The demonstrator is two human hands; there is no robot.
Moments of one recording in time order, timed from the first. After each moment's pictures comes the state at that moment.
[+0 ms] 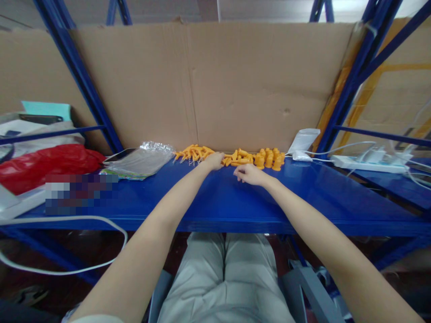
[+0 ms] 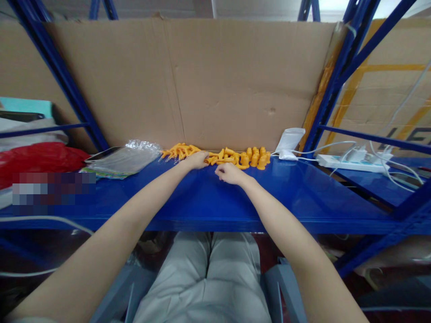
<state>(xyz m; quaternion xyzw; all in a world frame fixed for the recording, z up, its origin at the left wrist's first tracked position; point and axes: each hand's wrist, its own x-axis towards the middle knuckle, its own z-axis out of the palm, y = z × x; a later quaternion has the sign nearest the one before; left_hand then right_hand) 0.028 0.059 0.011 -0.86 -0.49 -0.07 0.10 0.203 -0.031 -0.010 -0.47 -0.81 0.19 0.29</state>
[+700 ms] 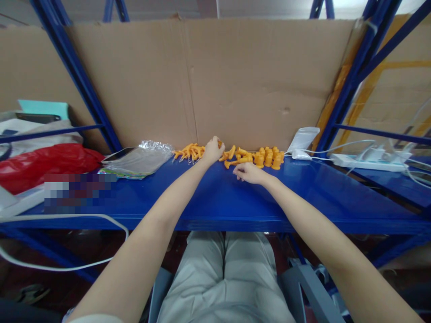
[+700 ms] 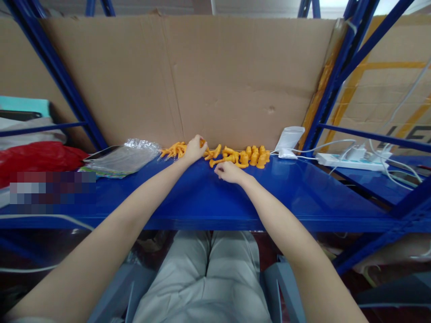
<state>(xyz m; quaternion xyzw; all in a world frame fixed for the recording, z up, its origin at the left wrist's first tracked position) 0.035 0.055 0.026 -0.76 -0.55 -0.35 0.06 0.203 -0.031 -0.011 -0.46 -0.82 0.18 0.30</state>
